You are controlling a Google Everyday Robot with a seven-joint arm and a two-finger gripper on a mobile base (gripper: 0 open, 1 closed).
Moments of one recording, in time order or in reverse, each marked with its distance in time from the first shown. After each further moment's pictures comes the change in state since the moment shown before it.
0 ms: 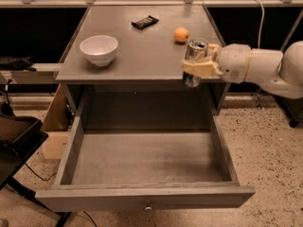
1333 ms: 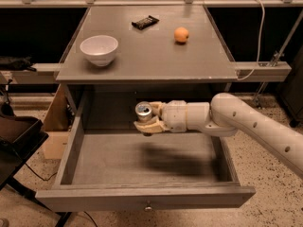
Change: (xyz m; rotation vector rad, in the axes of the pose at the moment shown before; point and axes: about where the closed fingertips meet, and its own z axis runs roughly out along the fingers) arm 0.150 0.130 0.121 -0.256 0.048 -0.123
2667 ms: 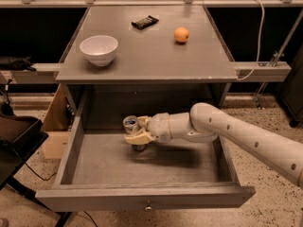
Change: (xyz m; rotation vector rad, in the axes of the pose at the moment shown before) arm 0.074 0.023 0.059 -0.095 0.074 0.185
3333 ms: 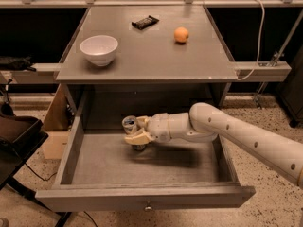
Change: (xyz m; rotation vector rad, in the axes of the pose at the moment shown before) arm 0.000 0.000 0.001 0.000 0.001 0.001
